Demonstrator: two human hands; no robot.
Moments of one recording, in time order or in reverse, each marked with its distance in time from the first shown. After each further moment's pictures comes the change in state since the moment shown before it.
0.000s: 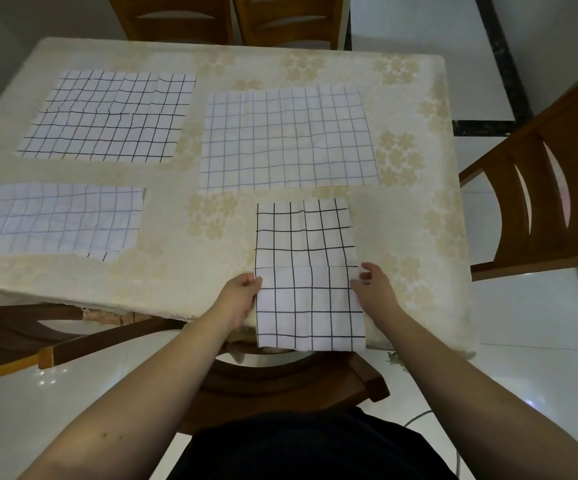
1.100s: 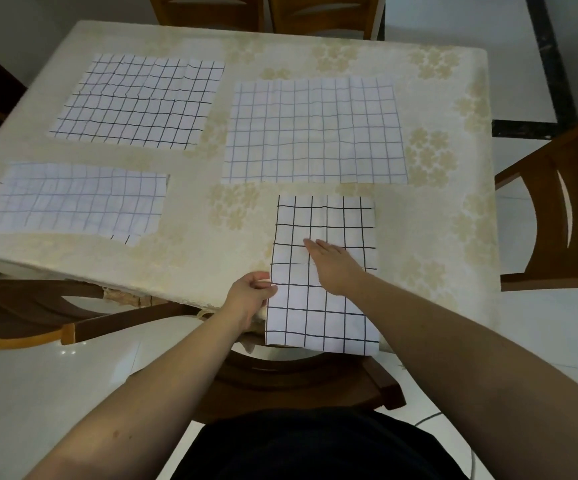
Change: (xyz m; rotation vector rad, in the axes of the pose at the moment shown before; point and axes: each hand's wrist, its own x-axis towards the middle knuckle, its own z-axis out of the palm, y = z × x) left_hand -0.007 -0.013 -0.011 -0.014 0.109 0.041; right_hand 0.018 -0.079 0.063 -0.975 -0.356 -0.667
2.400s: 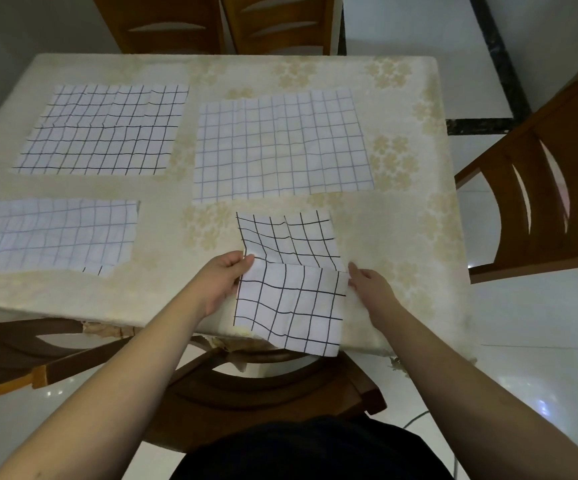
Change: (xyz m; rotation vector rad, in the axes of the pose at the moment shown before) left_hand -0.020 0.093 -0.002 0.138 -0.352 0.165; right_hand -0.076 0.054 0.004 1.305 0.295 0.771
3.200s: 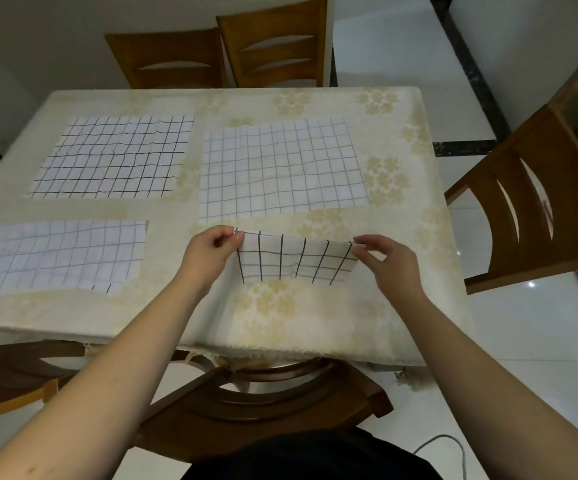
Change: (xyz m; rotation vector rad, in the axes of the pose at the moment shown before) left_hand -0.011 0.060 -0.013 0.174 0.334 0.357; right_hand -0.042 -0.058 -0.036 -0.133 0.169 -0.660
